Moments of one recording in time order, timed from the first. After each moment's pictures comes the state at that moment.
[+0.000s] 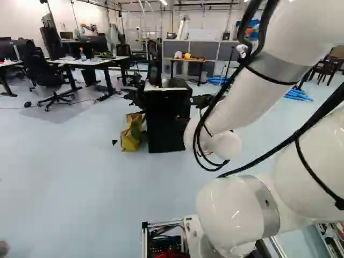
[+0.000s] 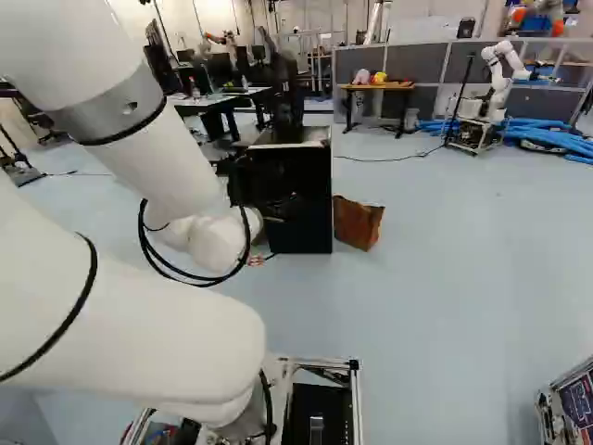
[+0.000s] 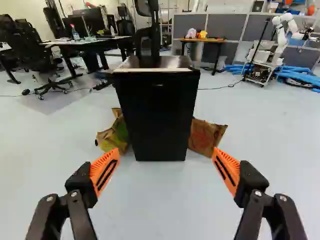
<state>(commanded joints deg) 0.0 16.0 -5.0 0.0 50.0 0.0</state>
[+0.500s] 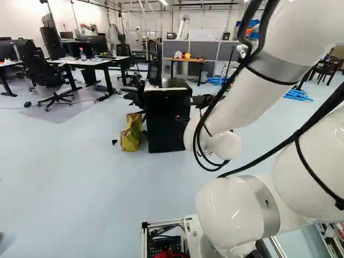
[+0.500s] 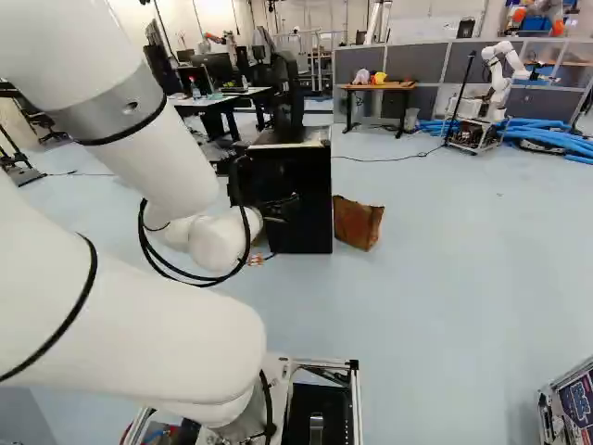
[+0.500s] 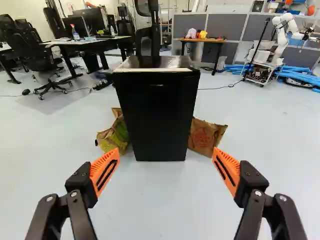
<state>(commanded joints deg) 0.0 16.0 -5.0 0.0 50.0 0.0</state>
